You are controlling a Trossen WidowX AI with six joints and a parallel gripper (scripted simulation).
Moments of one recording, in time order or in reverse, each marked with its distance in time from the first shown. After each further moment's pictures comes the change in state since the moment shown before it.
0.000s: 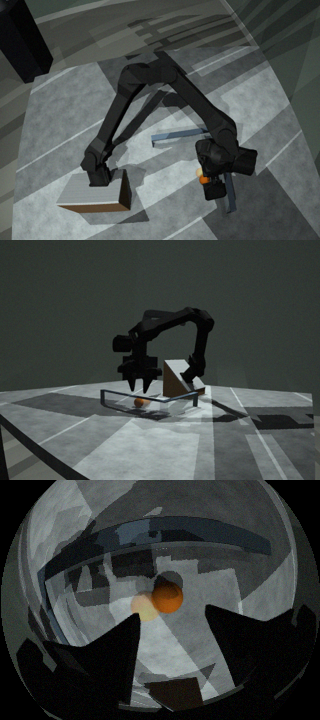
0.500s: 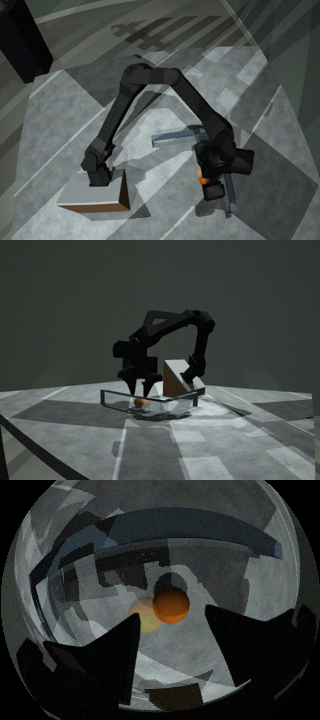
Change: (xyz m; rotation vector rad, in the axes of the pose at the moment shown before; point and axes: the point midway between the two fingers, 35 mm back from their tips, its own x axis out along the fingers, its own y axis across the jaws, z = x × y) arm 0.021 0.002 0.001 -0.008 -0.001 0.000
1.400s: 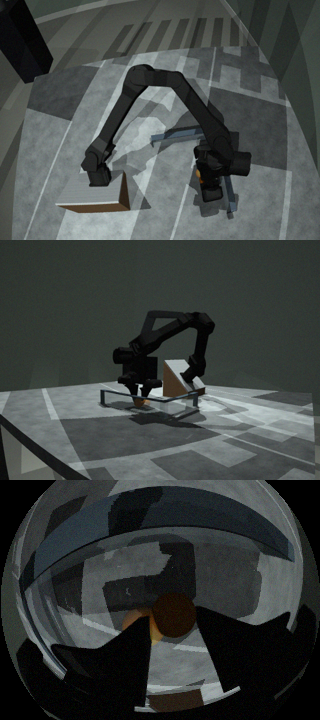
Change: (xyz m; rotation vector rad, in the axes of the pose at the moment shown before) arm 0.023 0.000 -0.001 0.003 0.001 0.003
